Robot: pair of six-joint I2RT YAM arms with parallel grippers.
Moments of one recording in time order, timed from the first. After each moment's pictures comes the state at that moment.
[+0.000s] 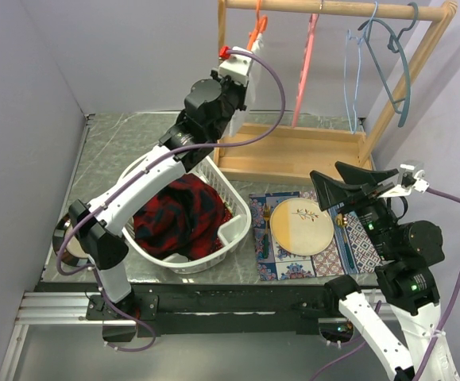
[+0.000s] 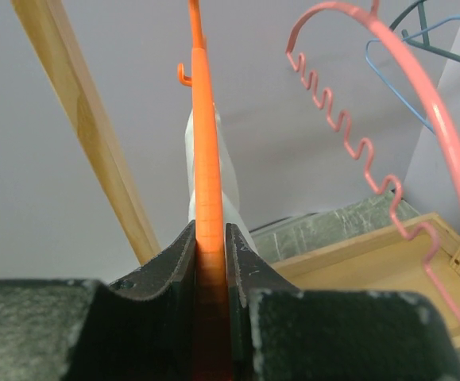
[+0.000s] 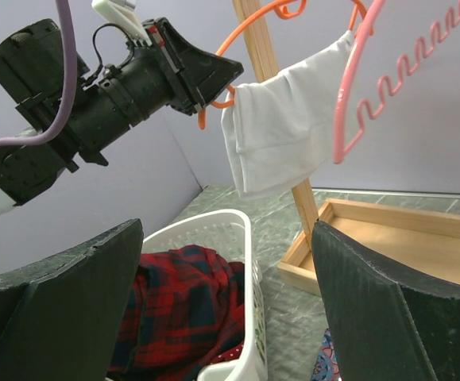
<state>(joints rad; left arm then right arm) -0.79 1.76 1.93 0.01 -0.39 0.15 0.34 0.45 0.95 -0.19 -0.12 0.43</state>
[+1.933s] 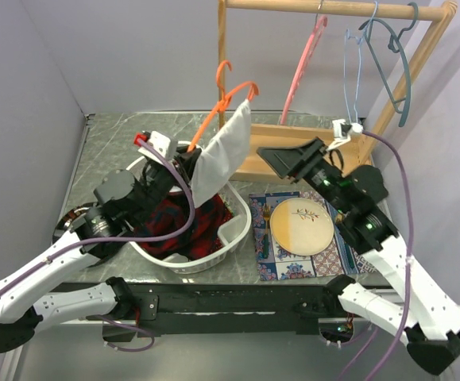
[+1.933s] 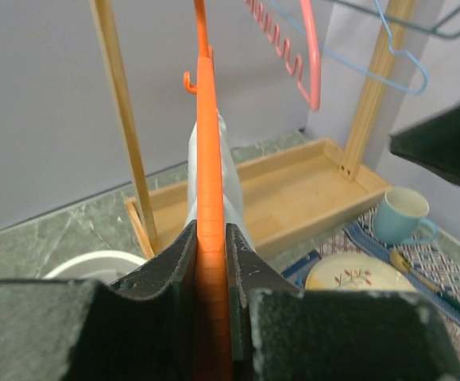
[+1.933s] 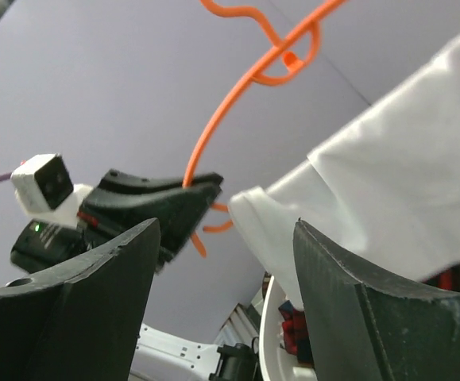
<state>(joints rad) -0.93 0.92 1.11 -0.01 -0.36 0.00 0.57 0.83 1.00 0.10 -0.20 0.94</state>
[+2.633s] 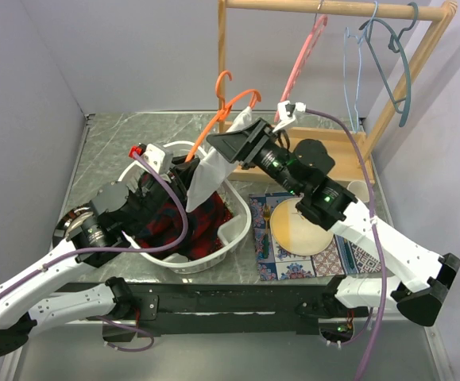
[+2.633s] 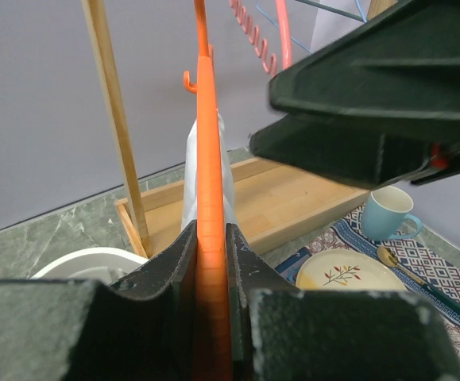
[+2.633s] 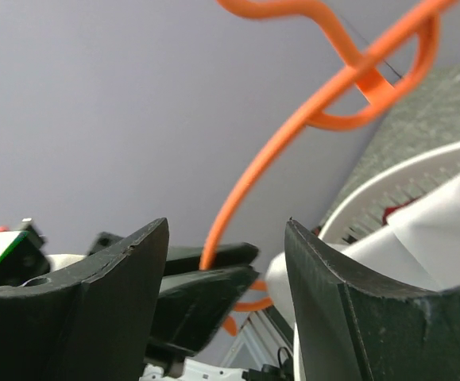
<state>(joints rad) -0.96 0.84 1.01 0.02 -0.34 0.00 0.85 1.18 1.27 0.09 0.03 0.92</state>
